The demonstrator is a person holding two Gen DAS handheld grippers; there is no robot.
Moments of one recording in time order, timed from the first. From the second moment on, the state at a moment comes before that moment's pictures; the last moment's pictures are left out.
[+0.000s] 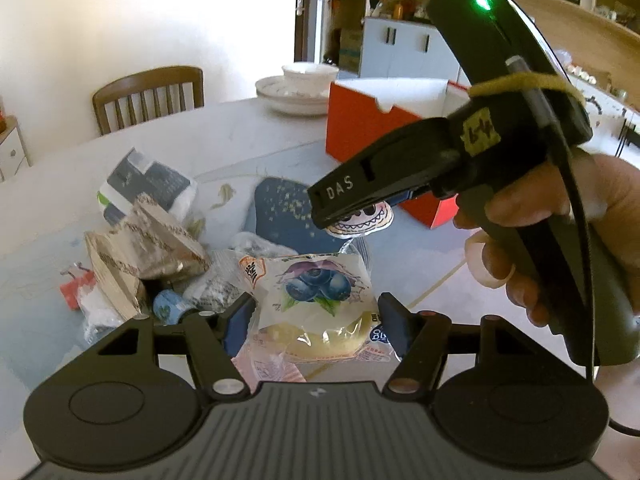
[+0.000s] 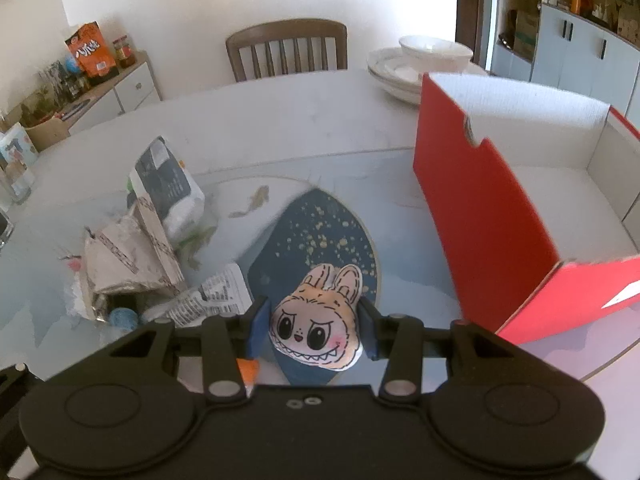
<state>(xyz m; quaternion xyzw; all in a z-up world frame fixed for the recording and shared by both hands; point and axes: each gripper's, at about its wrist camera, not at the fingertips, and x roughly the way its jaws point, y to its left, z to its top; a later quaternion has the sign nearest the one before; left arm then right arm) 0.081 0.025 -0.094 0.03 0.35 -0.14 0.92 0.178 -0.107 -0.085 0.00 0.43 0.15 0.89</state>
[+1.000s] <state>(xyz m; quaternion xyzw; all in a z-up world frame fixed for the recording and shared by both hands) 0.114 0.028 -0.012 0.02 0.30 -0.19 0.94 0.154 -0.180 0.014 0.03 0.38 0.14 0.92</state>
